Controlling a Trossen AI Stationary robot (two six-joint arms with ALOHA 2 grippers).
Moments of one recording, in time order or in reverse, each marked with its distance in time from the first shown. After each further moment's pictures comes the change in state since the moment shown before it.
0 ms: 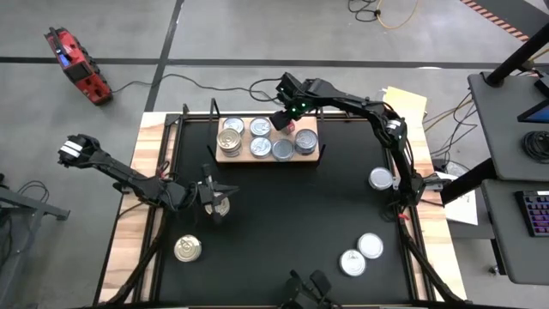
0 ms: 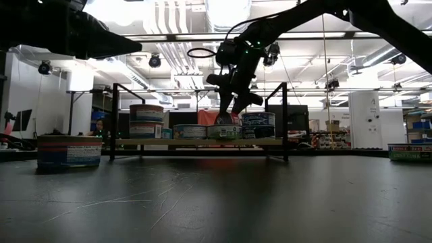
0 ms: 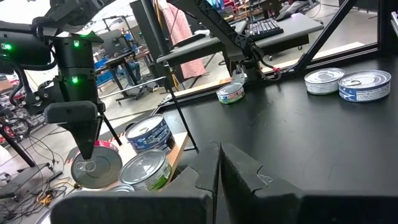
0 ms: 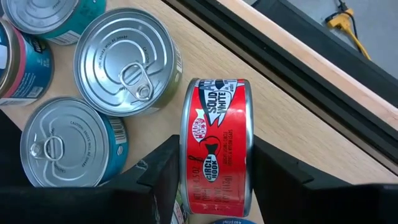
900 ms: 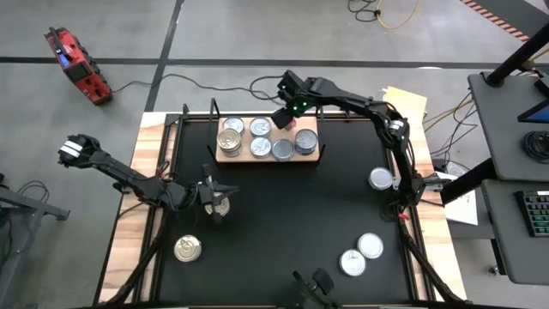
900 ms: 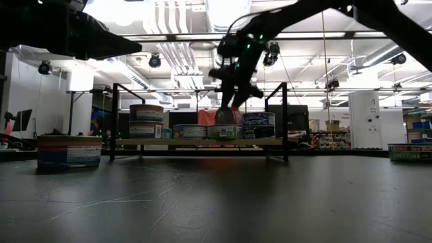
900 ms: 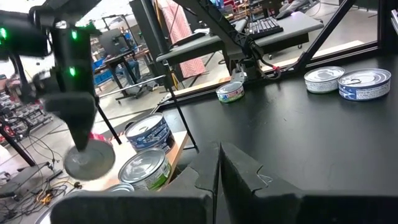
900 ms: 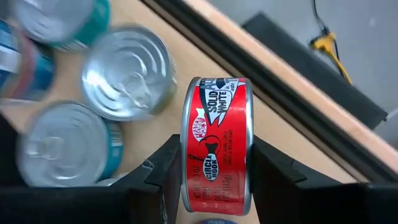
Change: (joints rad) left arm 0.000 0.000 0.000 -0.006 0.000 -0.003; right arm 0.000 -0.039 -0.002 0.007 0.049 -0.060
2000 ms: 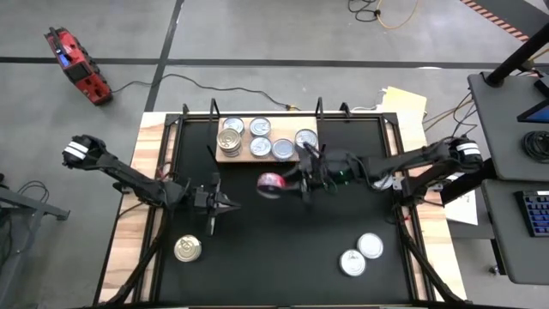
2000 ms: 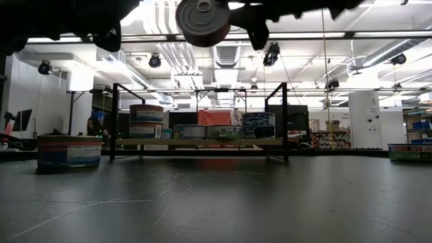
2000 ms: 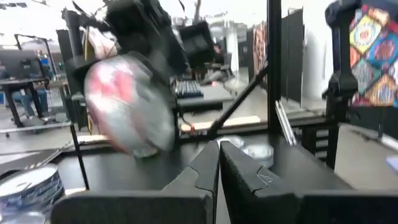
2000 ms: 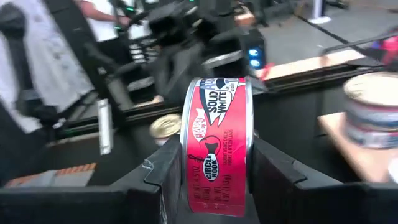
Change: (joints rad) left arm 0.001 0.135 0.001 0.335 0.349 -0.168; right arm 0.619 -0.697 -1.078 1.253 -0.028 -0.032
